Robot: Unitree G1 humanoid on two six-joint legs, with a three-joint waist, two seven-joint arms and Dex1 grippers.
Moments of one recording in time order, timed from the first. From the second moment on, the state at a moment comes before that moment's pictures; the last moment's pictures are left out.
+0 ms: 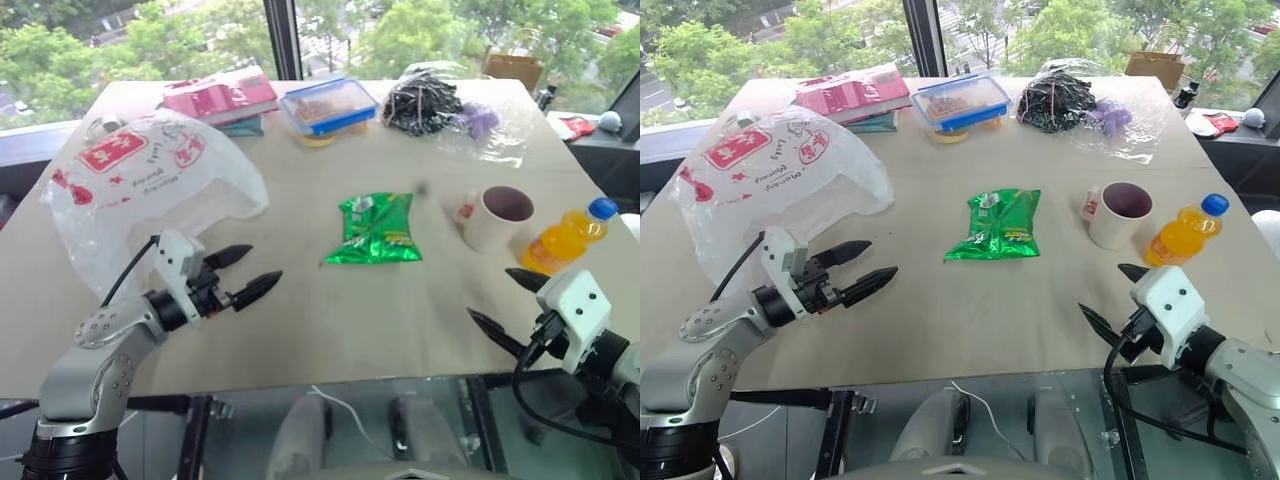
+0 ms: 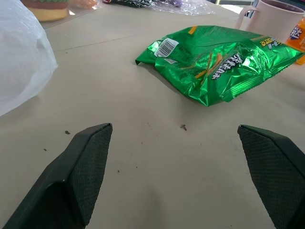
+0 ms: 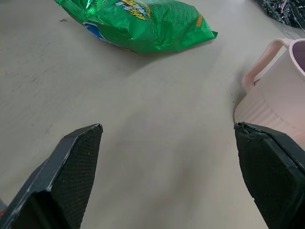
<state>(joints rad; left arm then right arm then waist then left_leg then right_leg) 0.03 0.67 0.30 -0.33 -0.61 0.51 -0.83 0.33 -0.63 -0.35 -0.87 0.36 0.62 0.67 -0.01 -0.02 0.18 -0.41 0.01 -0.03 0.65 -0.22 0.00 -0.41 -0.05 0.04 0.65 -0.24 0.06</state>
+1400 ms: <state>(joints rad) -0.32 0.87 0.02 -0.06 0.37 0.62 -0.29 -0.25 -0.56 0.07 -0.71 0.46 0.41 0.71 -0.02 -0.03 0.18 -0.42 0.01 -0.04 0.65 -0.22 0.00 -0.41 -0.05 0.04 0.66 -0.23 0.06</state>
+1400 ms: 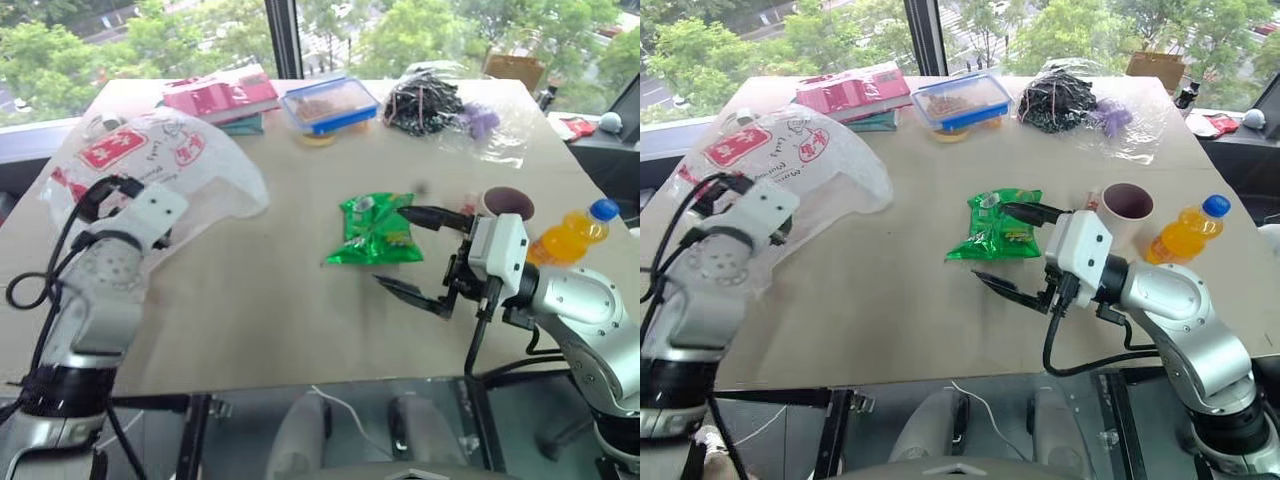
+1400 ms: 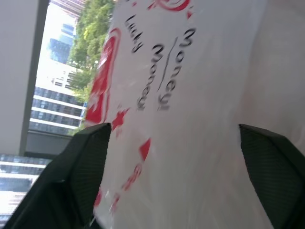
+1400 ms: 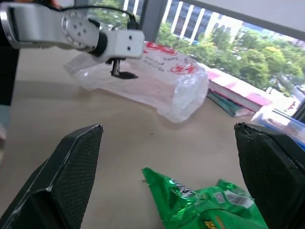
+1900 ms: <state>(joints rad) -0.46 0.79 0.17 -0.06 -0.06 0.80 -0.63 -0.14 -0.56 0.08 -0.74 0.39 0.38 0.67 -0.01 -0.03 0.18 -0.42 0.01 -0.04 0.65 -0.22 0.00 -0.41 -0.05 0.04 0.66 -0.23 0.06</state>
